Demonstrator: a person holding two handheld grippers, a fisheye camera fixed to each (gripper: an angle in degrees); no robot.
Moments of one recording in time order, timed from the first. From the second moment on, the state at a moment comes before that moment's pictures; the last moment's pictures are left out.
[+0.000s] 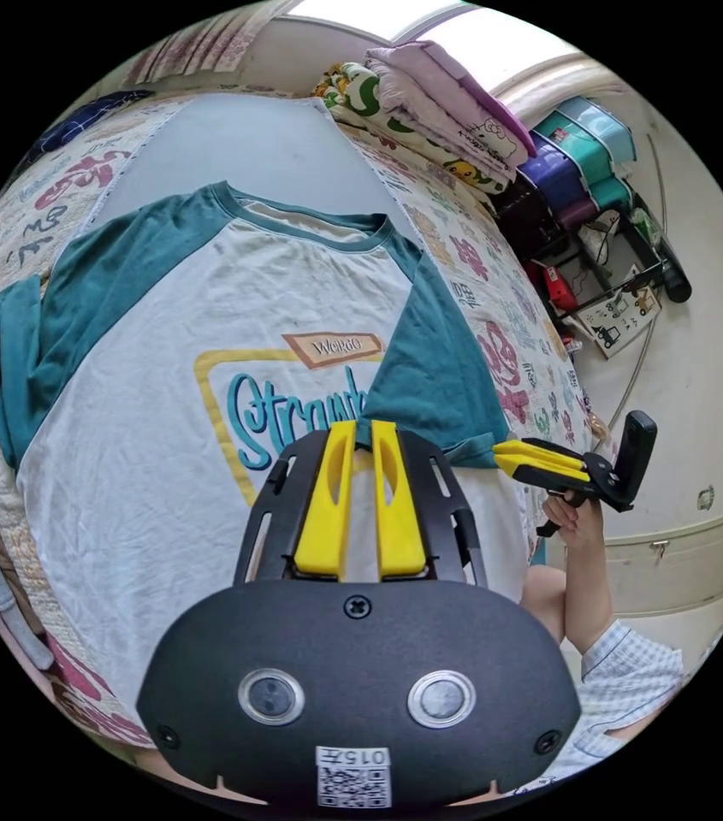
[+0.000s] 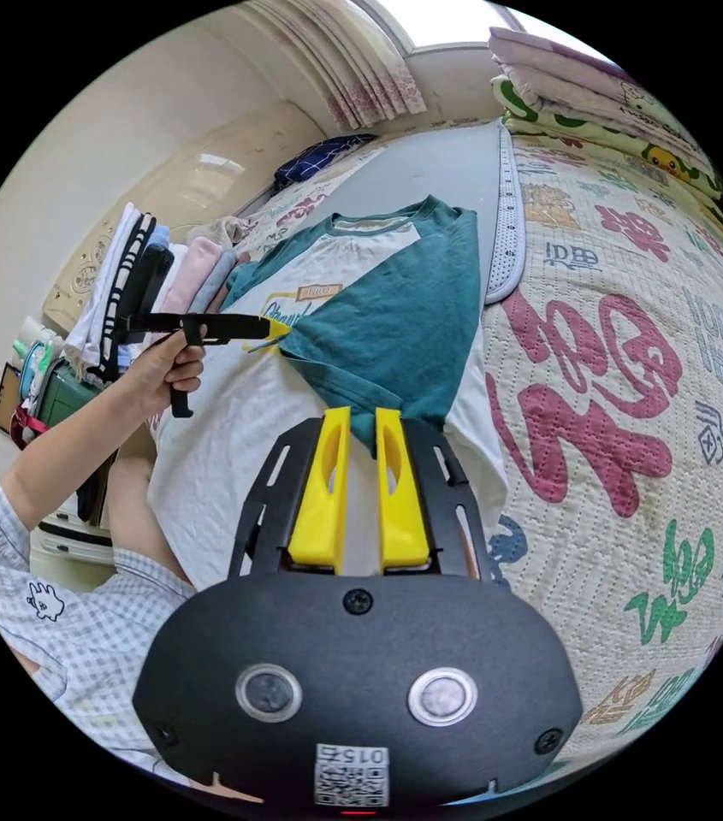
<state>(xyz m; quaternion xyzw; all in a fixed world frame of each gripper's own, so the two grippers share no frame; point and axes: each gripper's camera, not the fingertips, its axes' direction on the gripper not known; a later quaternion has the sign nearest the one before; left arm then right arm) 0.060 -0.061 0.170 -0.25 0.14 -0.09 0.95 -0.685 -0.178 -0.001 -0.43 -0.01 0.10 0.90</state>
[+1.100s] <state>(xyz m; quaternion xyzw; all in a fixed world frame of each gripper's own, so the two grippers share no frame) 0.043 -0.043 0.146 -0.21 0.13 -0.09 0.96 -0.678 -0.187 0.002 -0.44 -0.04 0.07 0.89</state>
